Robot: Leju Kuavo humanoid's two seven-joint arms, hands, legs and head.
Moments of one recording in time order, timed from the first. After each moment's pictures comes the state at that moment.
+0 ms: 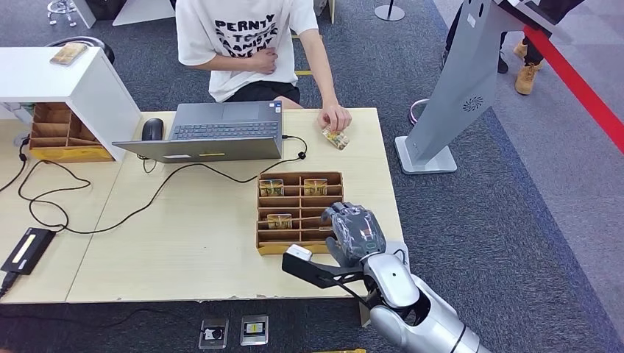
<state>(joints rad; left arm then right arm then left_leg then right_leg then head) -0.12 0.08 -1.23 -0.21 1.04 0.26 0.24 -0.44 -0.20 0.87 -1.44 1.03 -0.12 0.42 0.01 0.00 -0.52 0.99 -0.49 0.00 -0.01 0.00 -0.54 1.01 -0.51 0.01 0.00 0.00</state>
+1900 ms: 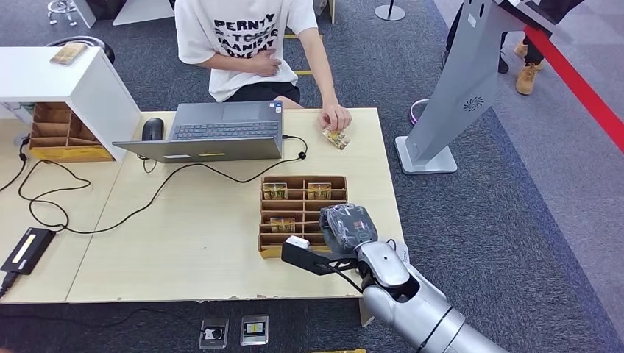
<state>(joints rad) -0.12 0.08 -1.23 -0.21 1.05 0.27 0.24 -0.54 -0.14 0.91 -1.20 0.92 -0.16 0.34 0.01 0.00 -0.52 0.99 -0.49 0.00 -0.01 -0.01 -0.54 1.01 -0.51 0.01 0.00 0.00</state>
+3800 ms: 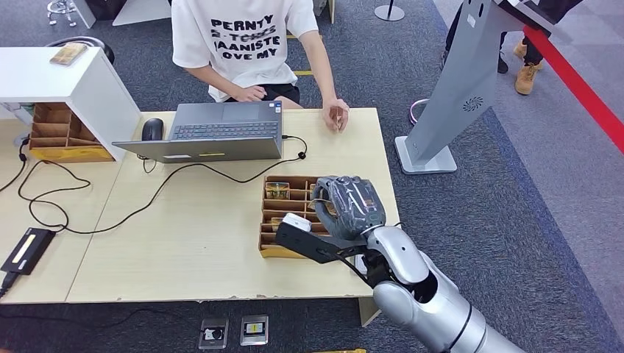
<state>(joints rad) -0.12 0.08 -1.23 -0.21 1.05 0.26 0.24 -0.54 -0.19 0.84 -1.57 0.87 -0.14 0.39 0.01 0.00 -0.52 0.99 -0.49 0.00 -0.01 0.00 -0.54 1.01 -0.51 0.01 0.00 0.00</state>
